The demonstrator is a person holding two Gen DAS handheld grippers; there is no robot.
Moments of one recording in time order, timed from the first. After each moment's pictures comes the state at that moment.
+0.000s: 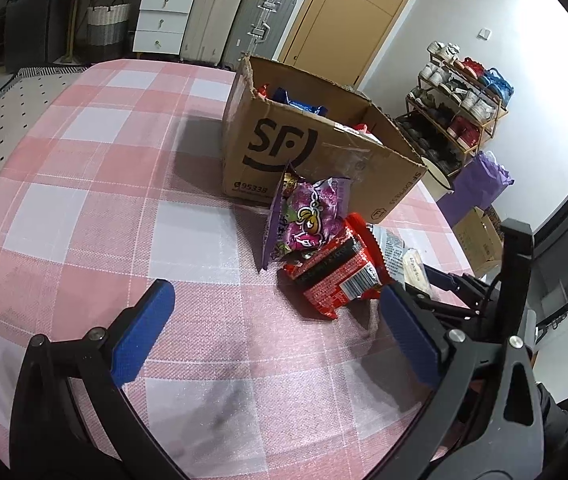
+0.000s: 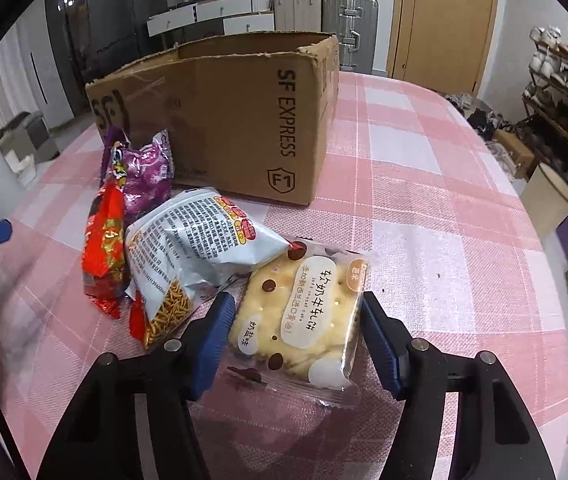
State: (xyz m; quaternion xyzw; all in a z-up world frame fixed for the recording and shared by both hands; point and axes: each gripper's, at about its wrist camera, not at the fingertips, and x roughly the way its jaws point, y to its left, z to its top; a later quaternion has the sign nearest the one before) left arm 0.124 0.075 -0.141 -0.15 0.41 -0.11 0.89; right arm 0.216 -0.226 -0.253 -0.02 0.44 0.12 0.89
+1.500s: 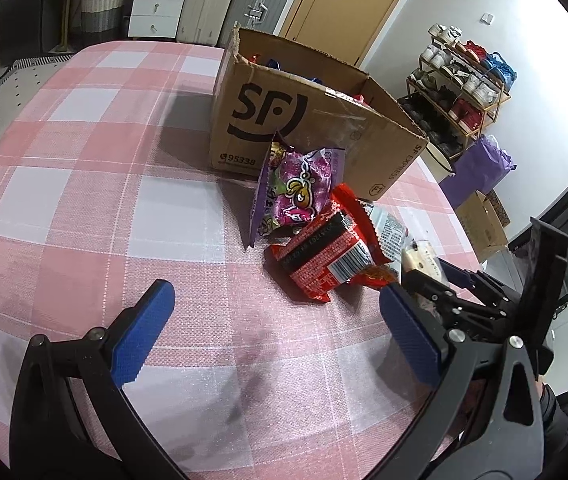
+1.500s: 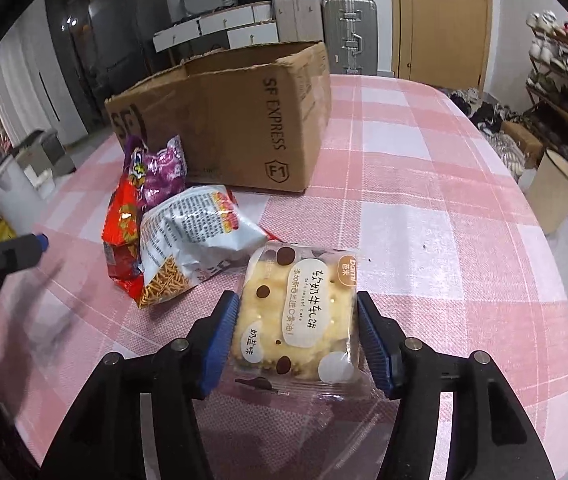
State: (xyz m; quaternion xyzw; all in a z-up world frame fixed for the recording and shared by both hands) left arm 0.129 0.058 -0.156 -0.14 0.45 -0.12 0.88; right arm 0.194 -0.248 -0.245 0.01 0.42 0.14 0.89
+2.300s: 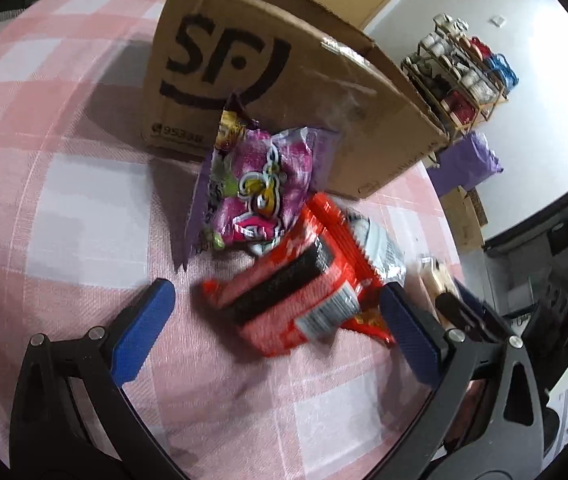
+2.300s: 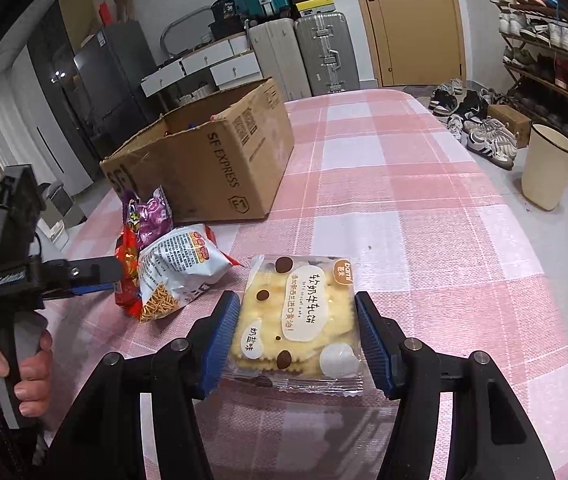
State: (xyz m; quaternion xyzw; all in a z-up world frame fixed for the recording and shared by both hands) left arm 0.204 0.025 -0.196 -0.20 0.50 -0.15 0.83; right arm 0.178 -0.299 -0.232 0.09 0.39 0.13 0.91
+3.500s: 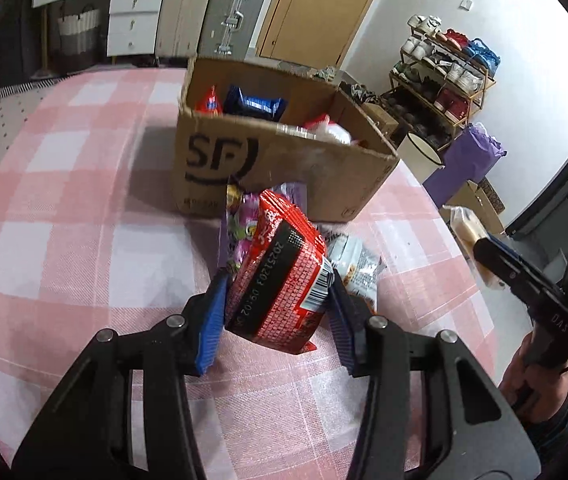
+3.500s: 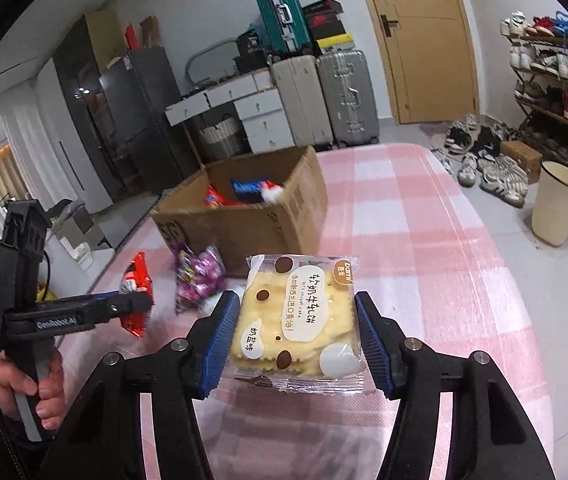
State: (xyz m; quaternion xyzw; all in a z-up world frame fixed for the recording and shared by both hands) left arm 0.184 0.005 -0.138 -0.10 0.43 -0.14 0.89; right arm 0.161 -0.281 -0.158 0.09 0.32 0.17 0.93
